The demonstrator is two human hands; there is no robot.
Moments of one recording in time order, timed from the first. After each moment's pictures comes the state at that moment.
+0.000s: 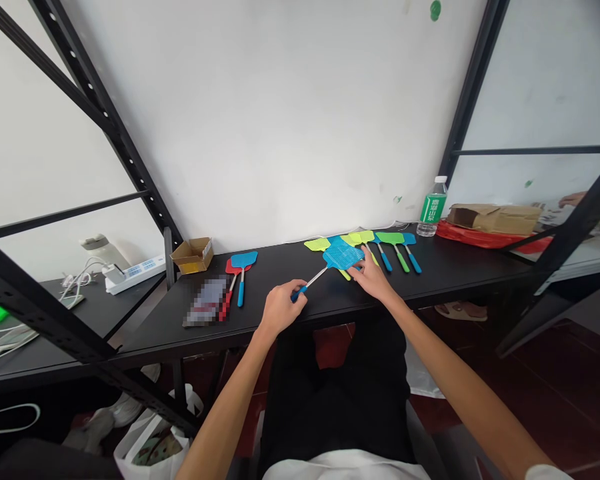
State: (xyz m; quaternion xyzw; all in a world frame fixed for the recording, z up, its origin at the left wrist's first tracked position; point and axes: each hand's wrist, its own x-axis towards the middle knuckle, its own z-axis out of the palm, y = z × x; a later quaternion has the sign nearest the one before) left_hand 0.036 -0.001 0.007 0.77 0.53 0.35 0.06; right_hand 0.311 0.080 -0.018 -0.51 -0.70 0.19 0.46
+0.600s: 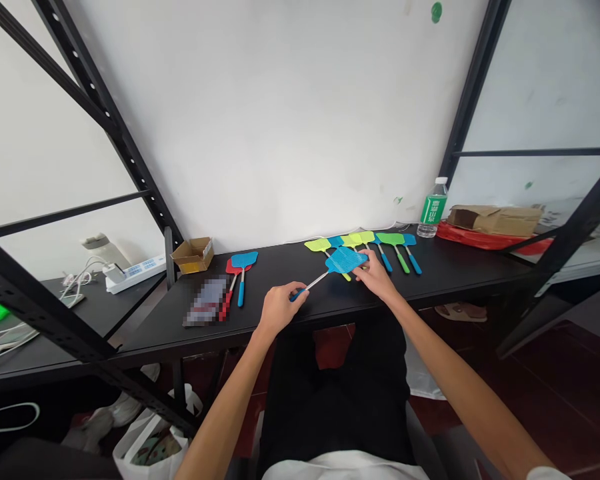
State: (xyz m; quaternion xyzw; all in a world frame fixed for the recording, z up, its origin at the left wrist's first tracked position) left_hand 0.033 0.000 0.006 0.77 0.53 0.35 0.04; right_hand 0.318 0.085 -0.018 -0.50 -0.65 0.28 0.50
